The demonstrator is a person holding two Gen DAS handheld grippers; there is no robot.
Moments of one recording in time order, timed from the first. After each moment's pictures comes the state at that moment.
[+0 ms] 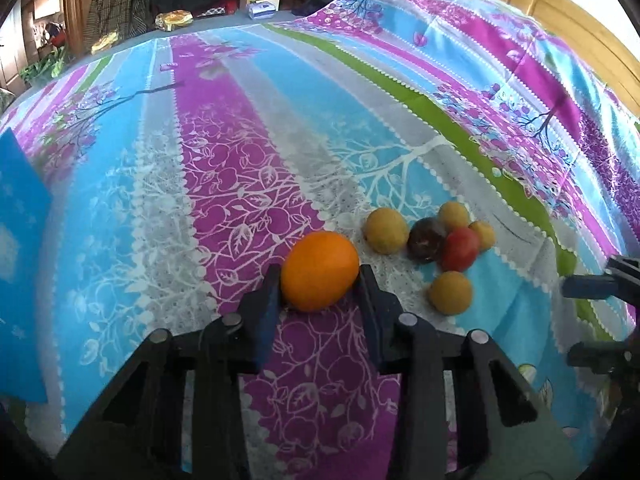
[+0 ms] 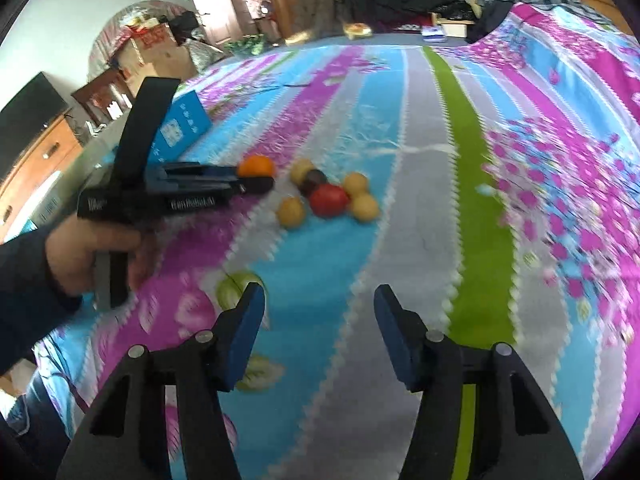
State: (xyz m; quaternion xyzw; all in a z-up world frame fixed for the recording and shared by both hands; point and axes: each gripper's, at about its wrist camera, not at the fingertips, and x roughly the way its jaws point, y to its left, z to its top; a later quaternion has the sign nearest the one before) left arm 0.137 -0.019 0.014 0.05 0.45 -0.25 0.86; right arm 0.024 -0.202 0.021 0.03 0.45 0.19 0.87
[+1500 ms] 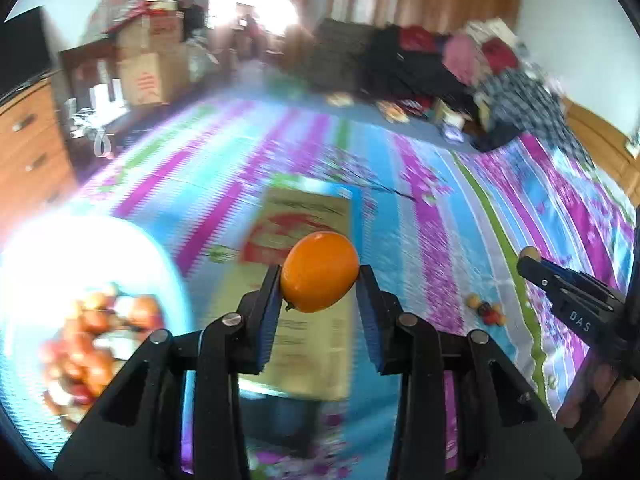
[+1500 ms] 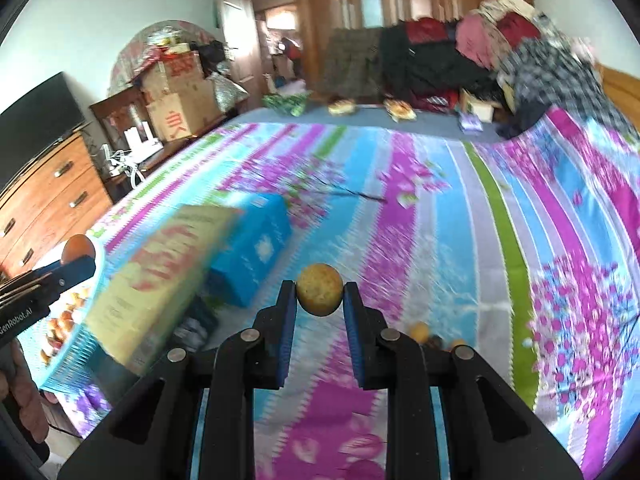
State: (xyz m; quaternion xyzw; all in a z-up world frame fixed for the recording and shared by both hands) left arm -0.025 0.177 0.201 -0.10 0.35 0.08 0.93; right arm 0.043 -0.034 0.184 -0.01 0.36 0.18 0.91
